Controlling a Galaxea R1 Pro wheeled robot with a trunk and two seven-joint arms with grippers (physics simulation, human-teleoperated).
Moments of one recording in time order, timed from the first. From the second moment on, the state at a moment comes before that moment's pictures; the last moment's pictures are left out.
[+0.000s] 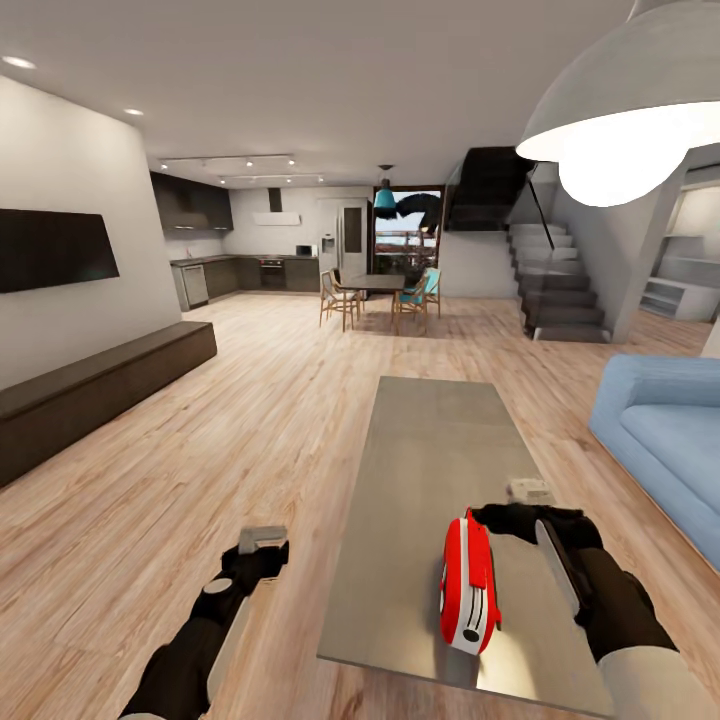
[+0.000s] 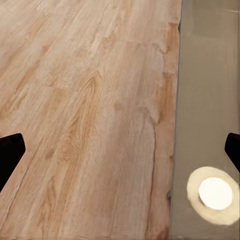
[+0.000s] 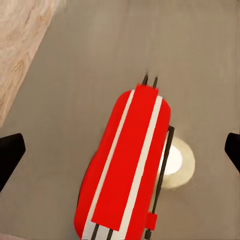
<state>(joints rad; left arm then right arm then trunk) -0.41 -0.09 0.01 -0.93 0.00 0.26 0.08 -0.54 -0.13 -0.04 -1.13 -0.05 0.78 0.16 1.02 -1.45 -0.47</state>
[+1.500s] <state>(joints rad) -0.43 -0.08 0.01 -0.88 0.00 0.28 0.08 -0.85 -0.11 -0.05 -0.57 -0.04 0.78 0.14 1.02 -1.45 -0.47</state>
